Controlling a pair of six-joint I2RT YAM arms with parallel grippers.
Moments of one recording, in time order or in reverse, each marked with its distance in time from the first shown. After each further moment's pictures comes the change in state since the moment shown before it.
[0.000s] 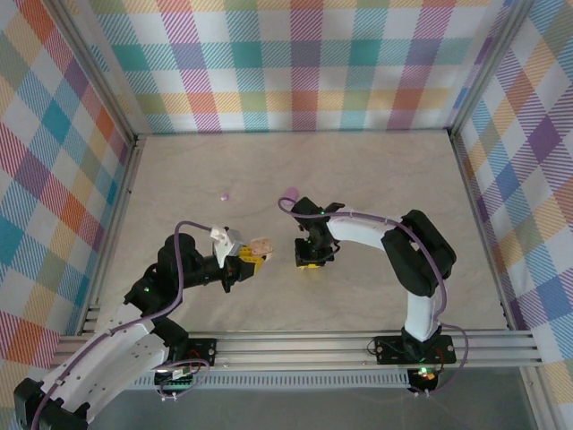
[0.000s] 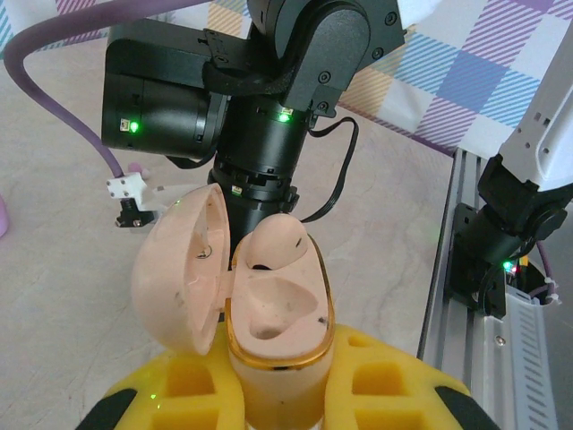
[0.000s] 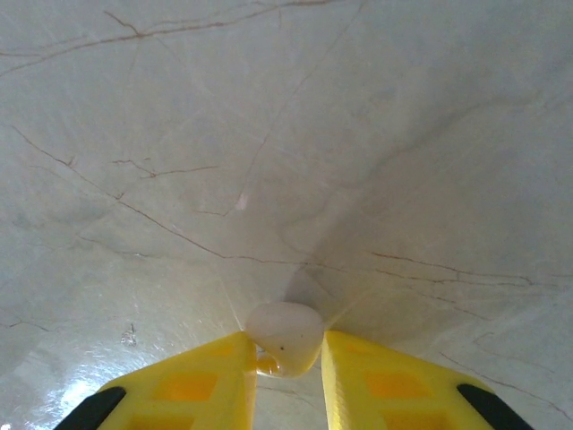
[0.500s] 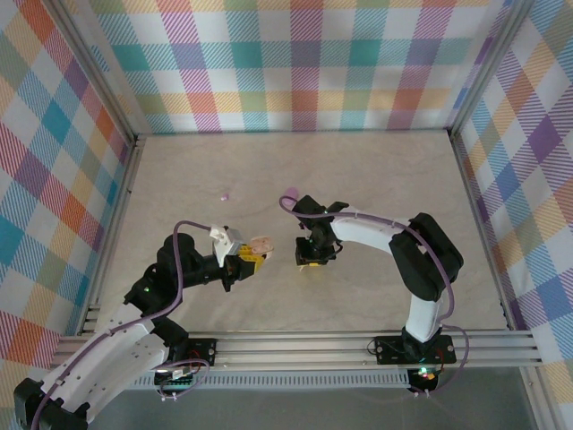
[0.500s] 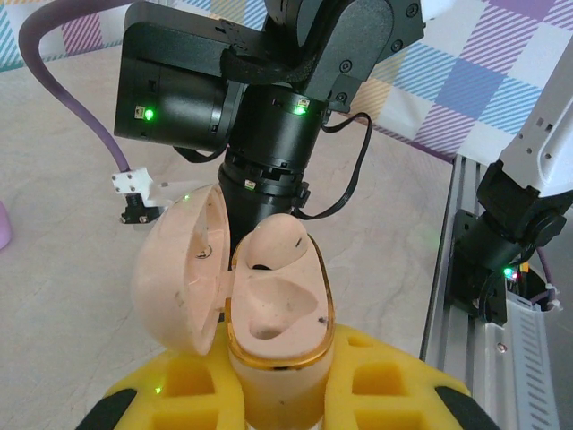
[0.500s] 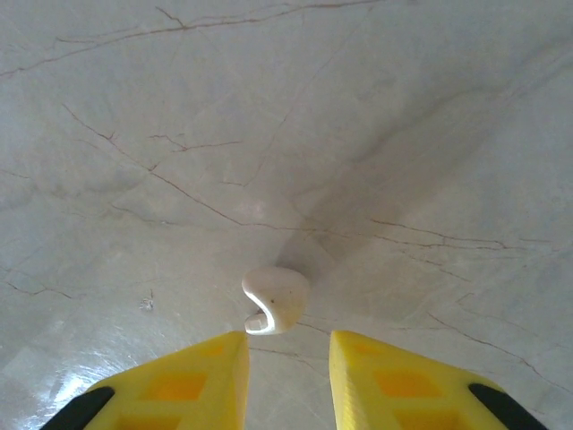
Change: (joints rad) left arm 0.000 0.000 0.000 0.021 0.000 -0.004; right arm 0.001 -0.053 -0.010 -0.015 0.009 -0.025
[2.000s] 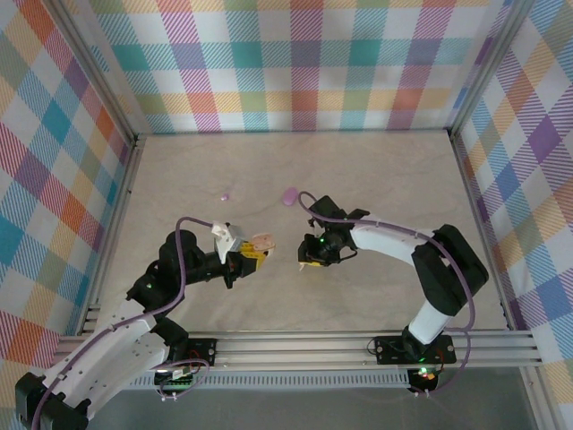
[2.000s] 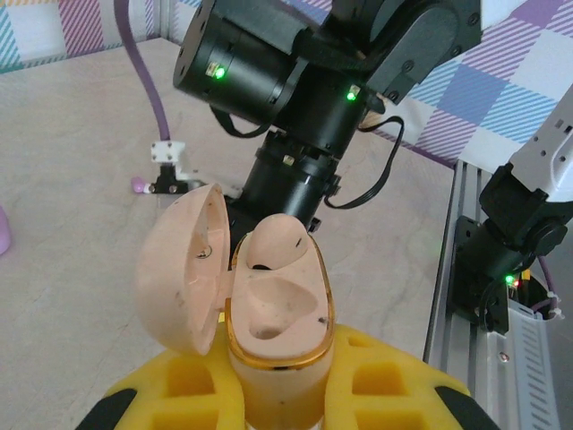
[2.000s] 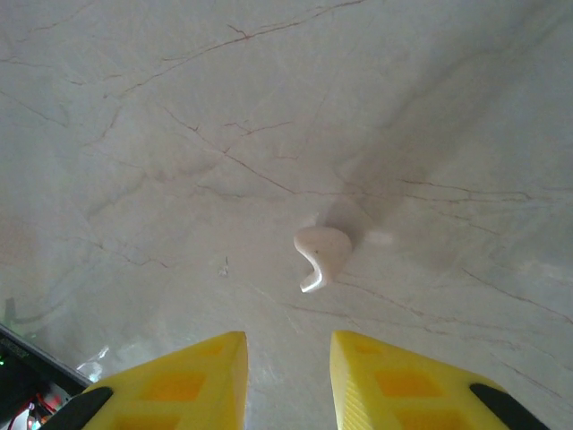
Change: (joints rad) left arm 0.000 0.039 0.016 0.029 -0.001 -0.011; right arm -0.065 -0.155 -0.178 0.202 -0.144 0.107
